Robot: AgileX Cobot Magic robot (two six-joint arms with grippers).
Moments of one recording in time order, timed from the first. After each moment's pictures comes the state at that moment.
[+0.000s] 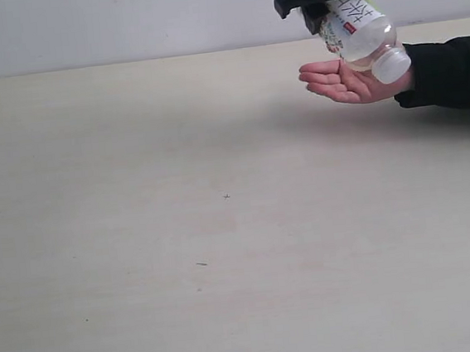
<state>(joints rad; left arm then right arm) -0.94 0.44 -0.01 -0.48 -0.54 0.39 0.49 2.10 -1.92 -0.25 1.09 0.09</state>
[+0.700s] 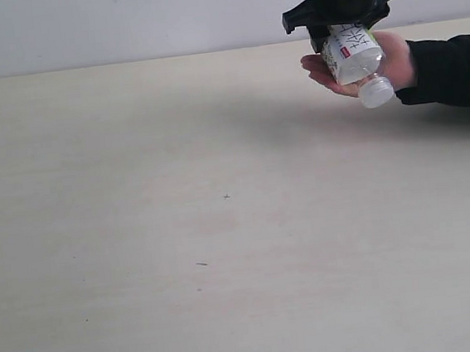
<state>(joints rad) -0.94 0.44 -0.01 -0.48 -0.54 0.39 0.42 2.21 -1.92 -0.20 0.97 0.19</state>
